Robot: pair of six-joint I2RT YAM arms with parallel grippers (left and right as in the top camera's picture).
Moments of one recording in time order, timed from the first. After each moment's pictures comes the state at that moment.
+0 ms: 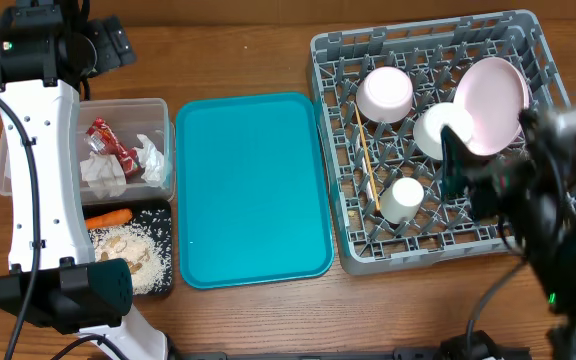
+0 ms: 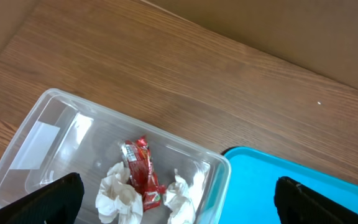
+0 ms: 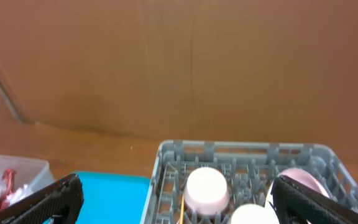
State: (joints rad) left arm 0.11 1.85 2.14 -1.17 -0.19 -0.29; right arm 0.25 0.73 1.22 -0.63 0.02 0.07
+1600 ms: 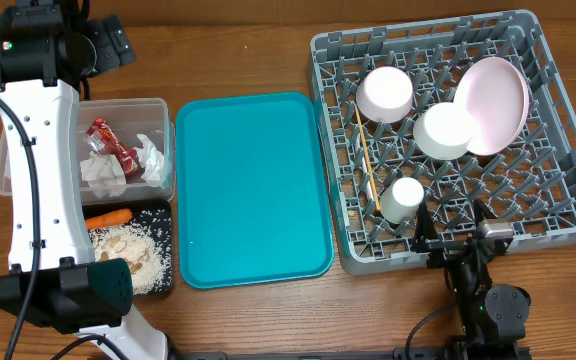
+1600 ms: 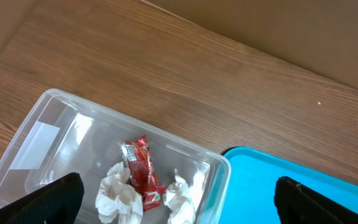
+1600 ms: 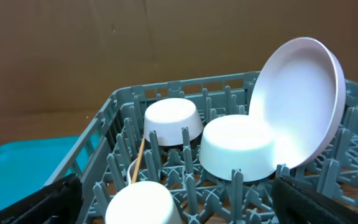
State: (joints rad) left arm 0.11 1.85 2.14 -1.17 -0.19 -0.29; right arm 0.04 0.01 0.02 -0.03 -0.07 0.12
